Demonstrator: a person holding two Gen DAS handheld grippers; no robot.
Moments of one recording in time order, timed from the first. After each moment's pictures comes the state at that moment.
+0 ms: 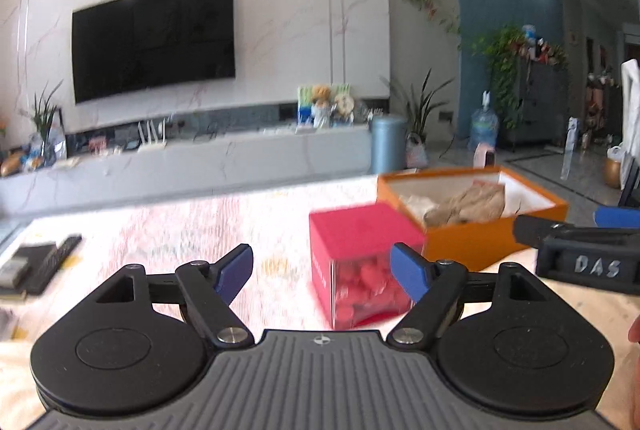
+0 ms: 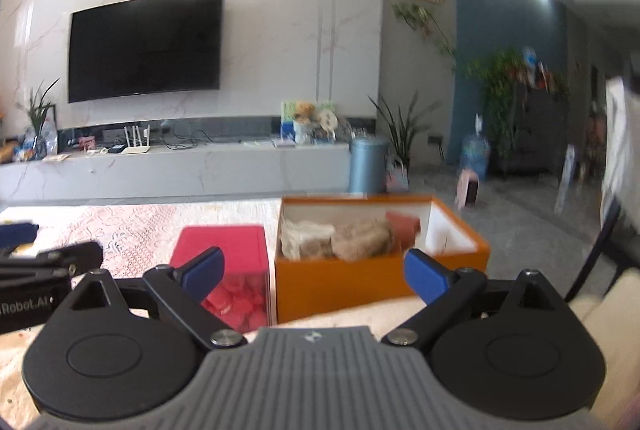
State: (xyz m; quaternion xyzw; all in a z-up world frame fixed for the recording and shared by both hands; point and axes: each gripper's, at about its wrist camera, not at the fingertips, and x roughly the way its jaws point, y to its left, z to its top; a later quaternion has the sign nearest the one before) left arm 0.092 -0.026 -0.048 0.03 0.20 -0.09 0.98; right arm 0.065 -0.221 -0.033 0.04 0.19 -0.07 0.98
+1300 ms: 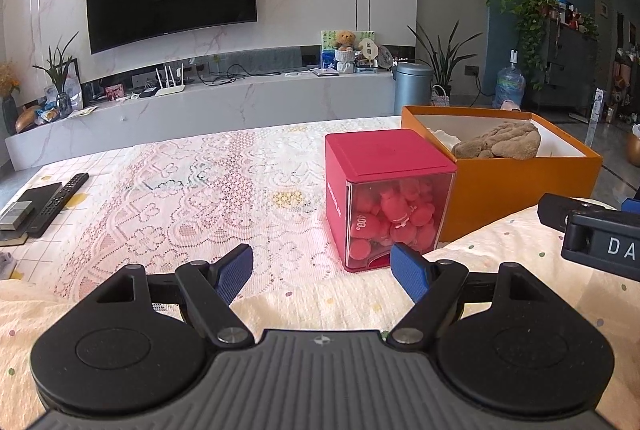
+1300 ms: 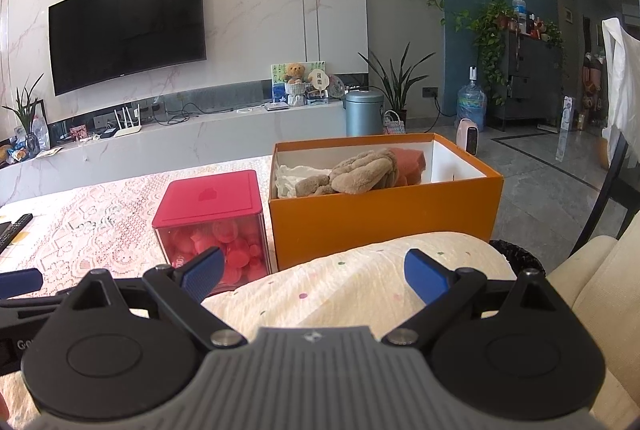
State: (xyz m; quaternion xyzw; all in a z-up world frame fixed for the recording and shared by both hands) left arm 0.091 -0.022 -0.088 0.03 0.27 -0.05 0.96; right arm 0.079 -0.219 -0.071 0.05 0.23 -0.07 0.97
